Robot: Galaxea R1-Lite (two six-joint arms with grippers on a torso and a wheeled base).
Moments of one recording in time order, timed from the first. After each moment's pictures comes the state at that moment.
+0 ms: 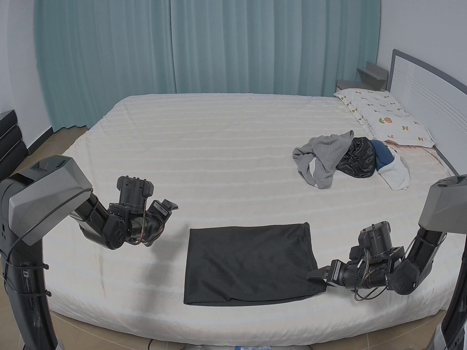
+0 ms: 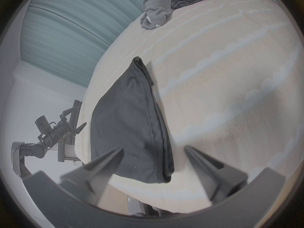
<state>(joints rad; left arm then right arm) -0.24 2.26 -1.00 -0.57 0.00 -1.10 0.36 2.13 -0.41 -0.89 0.25 0.74</state>
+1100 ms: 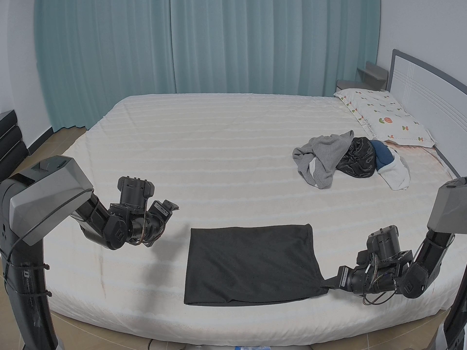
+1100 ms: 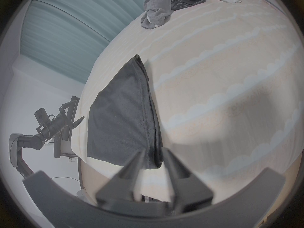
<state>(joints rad) -0.24 2.26 -1.01 -0.57 0.00 -1.10 0.34 2.08 -0.33 -0.89 0.25 0.68</state>
